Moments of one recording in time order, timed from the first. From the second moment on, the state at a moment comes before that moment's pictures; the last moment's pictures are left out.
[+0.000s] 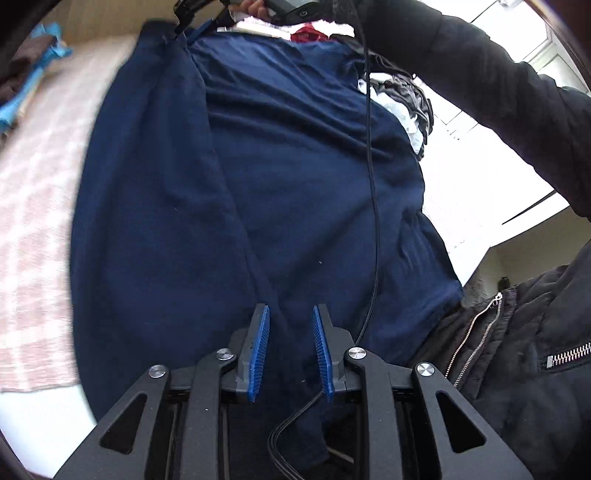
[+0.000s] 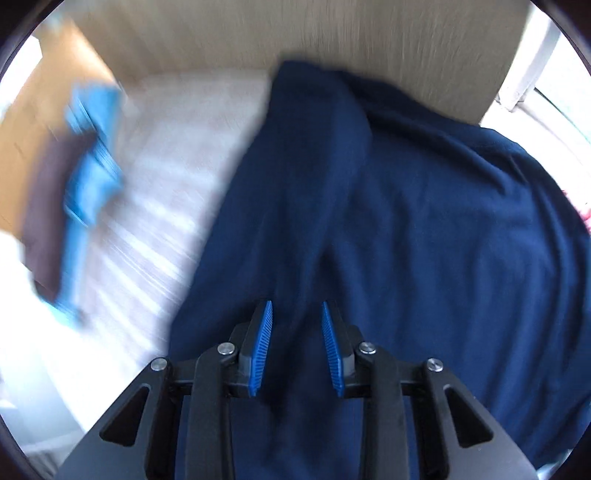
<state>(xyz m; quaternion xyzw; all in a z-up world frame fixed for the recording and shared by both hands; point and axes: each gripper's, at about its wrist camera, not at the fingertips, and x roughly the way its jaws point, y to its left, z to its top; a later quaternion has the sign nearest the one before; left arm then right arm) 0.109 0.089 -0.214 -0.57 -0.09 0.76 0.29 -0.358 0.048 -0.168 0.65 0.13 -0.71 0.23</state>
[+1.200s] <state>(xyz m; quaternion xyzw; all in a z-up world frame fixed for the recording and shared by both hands) 0.096 -0.018 -0.213 -0.54 -0.08 0.81 0.21 -0.397 -0.061 -0.119 0.58 0.13 -0.79 0.13</state>
